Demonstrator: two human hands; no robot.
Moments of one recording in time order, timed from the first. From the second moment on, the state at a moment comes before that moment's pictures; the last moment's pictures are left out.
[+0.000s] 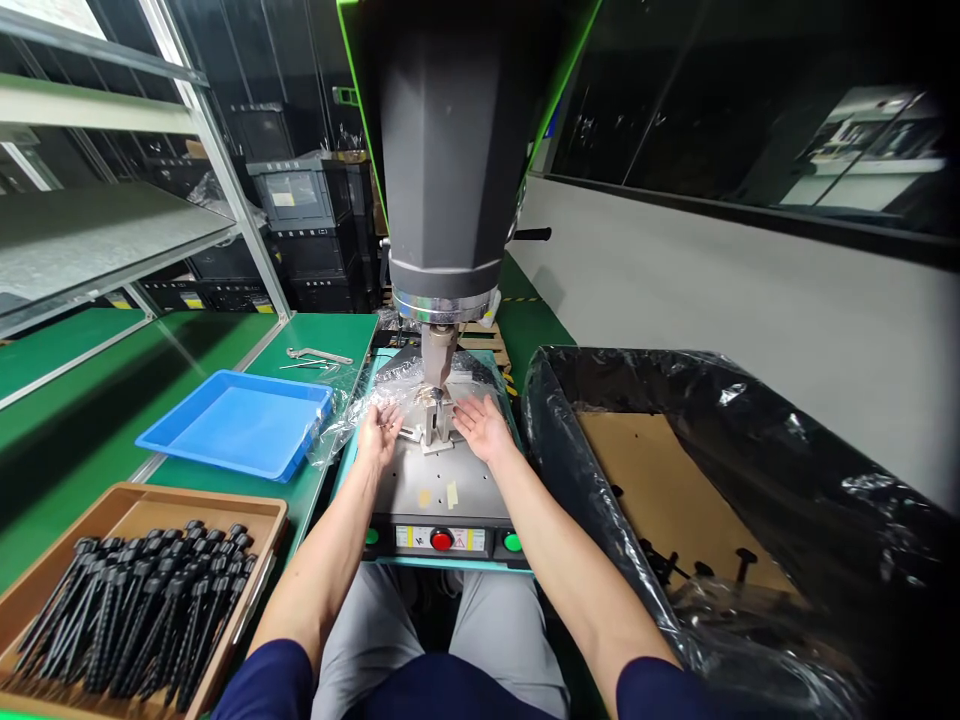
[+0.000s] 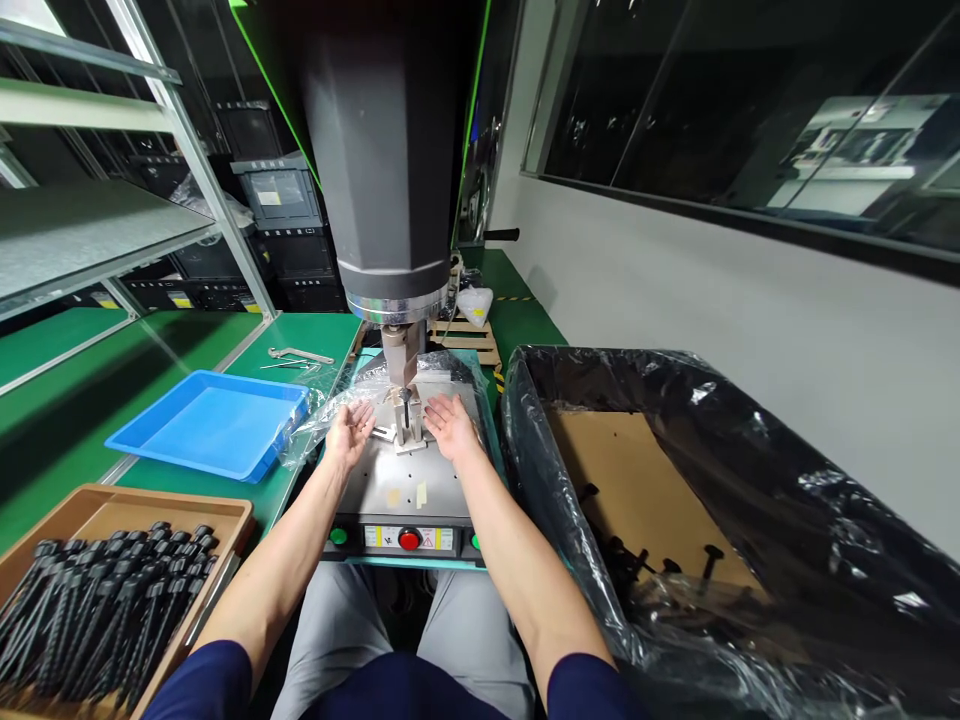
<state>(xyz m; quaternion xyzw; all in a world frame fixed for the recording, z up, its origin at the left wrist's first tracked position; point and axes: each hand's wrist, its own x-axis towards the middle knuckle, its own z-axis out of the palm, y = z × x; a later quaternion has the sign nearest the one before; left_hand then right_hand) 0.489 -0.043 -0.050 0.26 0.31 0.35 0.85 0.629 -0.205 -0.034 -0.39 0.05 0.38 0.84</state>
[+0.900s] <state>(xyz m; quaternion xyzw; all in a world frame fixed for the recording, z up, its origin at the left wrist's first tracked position) 0.416 -0.013 -0.061 0.23 0.25 0.48 0.81 0.572 -0.220 -0.039 -0.40 -0.03 0.36 0.84</state>
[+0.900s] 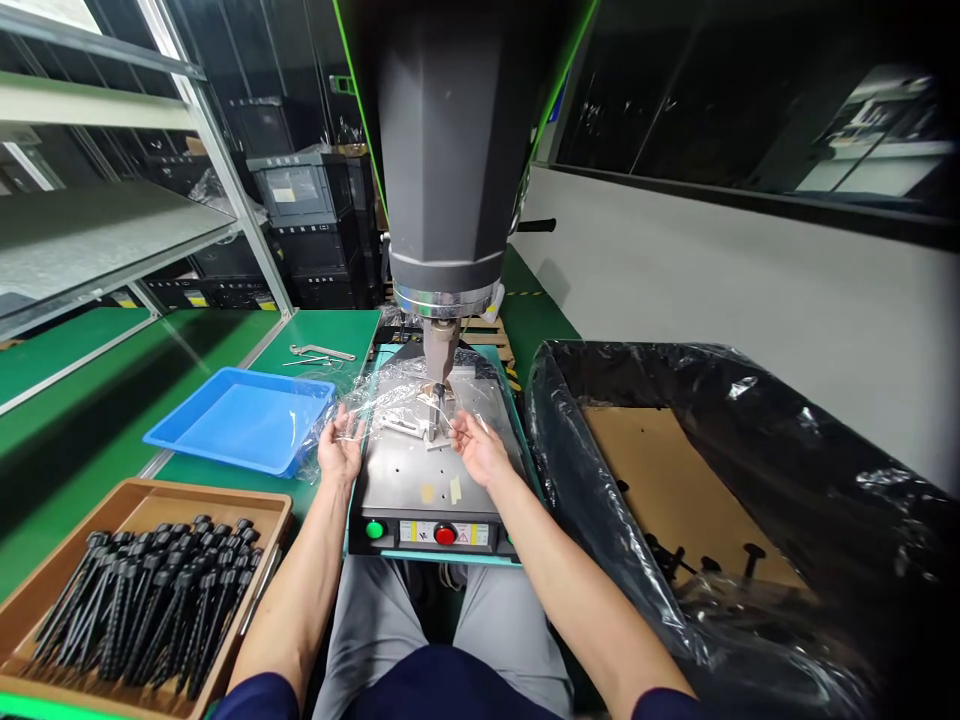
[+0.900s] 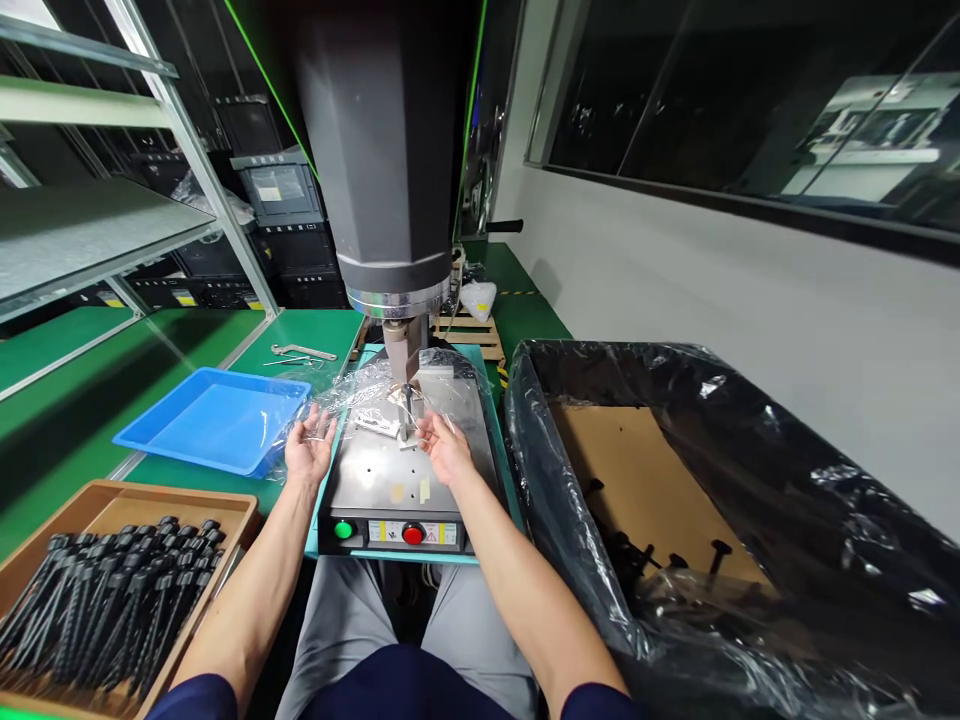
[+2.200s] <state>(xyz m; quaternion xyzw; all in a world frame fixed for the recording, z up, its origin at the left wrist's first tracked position) 0.412 -0.030 -0.075 0.23 0.25 0.44 0.83 0.571 -0.245 -0.072 -0.41 0.01 0.34 0.85</state>
